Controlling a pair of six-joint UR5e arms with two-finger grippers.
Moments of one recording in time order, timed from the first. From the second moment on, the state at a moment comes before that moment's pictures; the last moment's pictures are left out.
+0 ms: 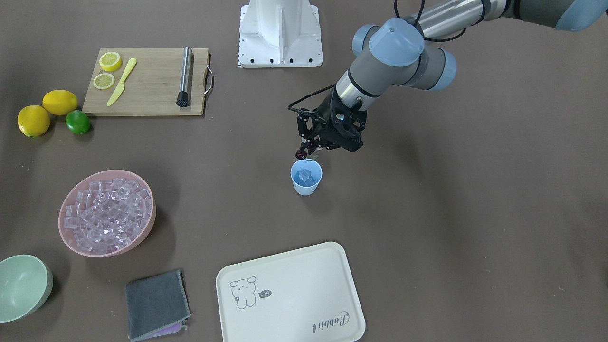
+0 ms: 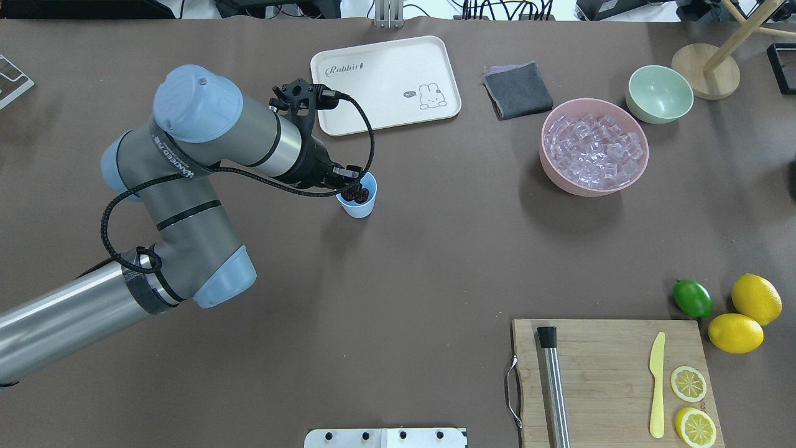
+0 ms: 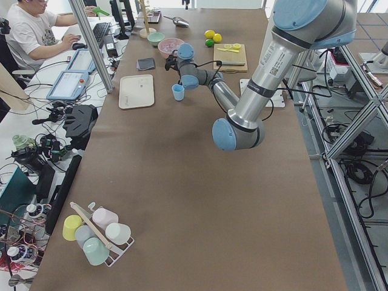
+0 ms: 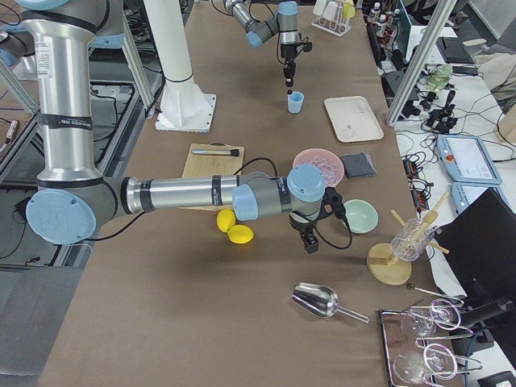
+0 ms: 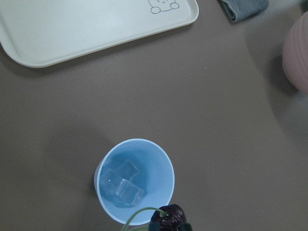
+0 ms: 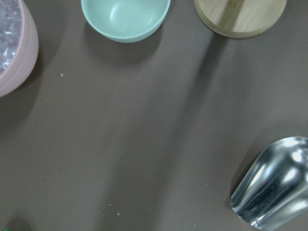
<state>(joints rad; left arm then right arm) -0.66 -2.22 -1.60 -2.10 -2.06 -1.03 1.51 -1.58 1.66 -1.43 2.43 -0.18</state>
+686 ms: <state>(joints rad) -0.68 -2.23 -1.57 -2.08 -2.05 -1.00 1.53 -1.60 1.66 -1.42 2.46 -0.20</state>
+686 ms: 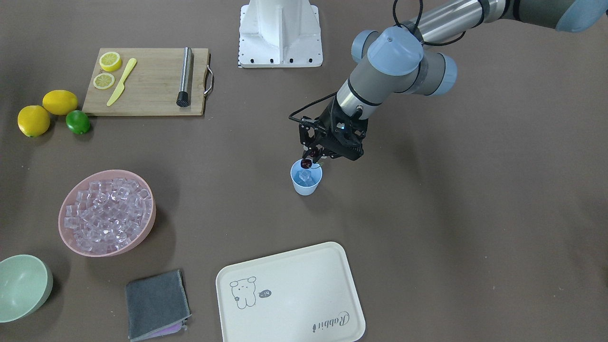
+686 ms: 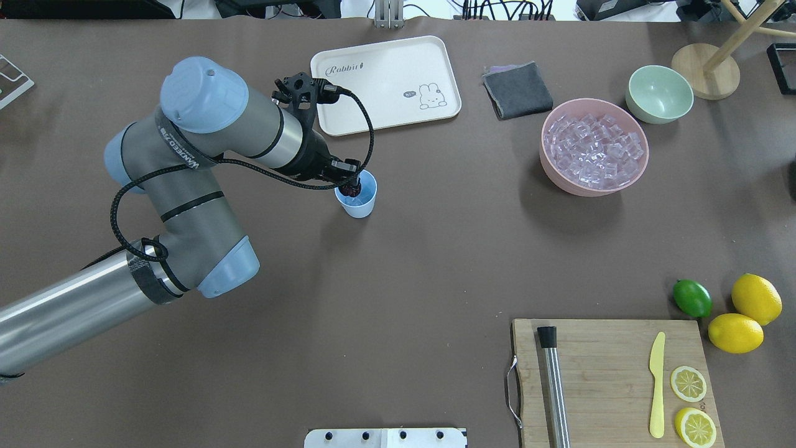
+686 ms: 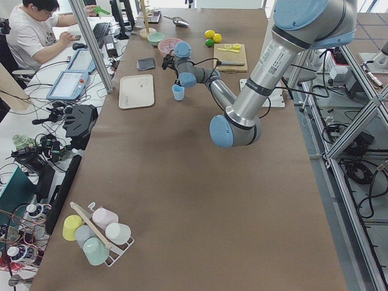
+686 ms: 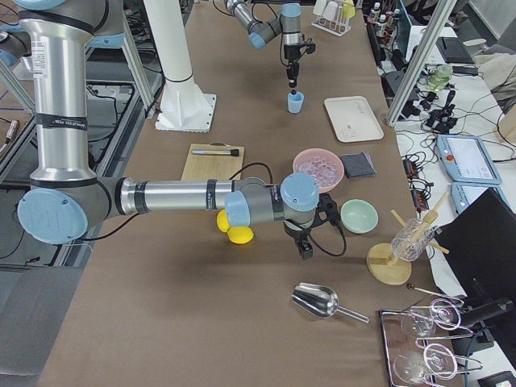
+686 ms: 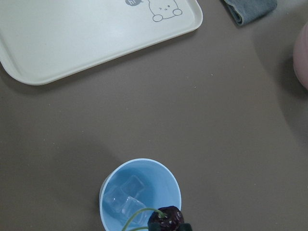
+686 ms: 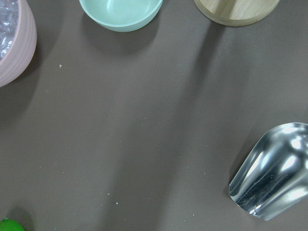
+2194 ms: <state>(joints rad) -1.38 -1.74 -1.53 -2.06 -2.50 -0.27 1.53 -1.55 1.63 -1.42 2.45 -0.19</state>
